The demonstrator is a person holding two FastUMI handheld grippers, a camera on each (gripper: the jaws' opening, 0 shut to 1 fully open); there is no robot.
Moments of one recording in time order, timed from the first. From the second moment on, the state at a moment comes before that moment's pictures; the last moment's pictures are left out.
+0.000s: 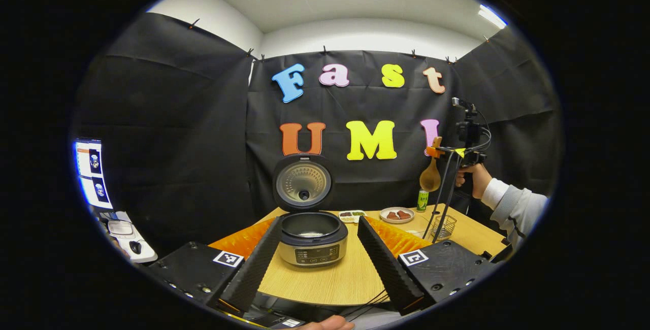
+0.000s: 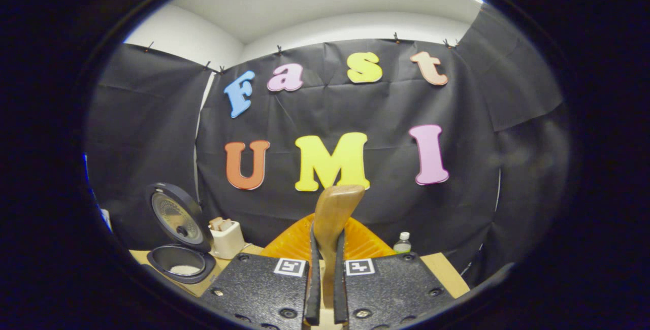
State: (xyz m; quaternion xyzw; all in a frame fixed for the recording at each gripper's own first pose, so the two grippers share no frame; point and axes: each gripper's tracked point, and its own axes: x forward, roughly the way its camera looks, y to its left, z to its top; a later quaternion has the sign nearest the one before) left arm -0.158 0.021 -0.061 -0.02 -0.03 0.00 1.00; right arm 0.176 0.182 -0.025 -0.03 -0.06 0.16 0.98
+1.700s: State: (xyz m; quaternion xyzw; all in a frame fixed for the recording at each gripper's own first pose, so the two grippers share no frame) left arm -0.036 0.011 -0.065 -0.03 -0.01 0.04 1.00; right arm 0.200 0.032 -0.112 0.02 -0.01 0.05 1.00
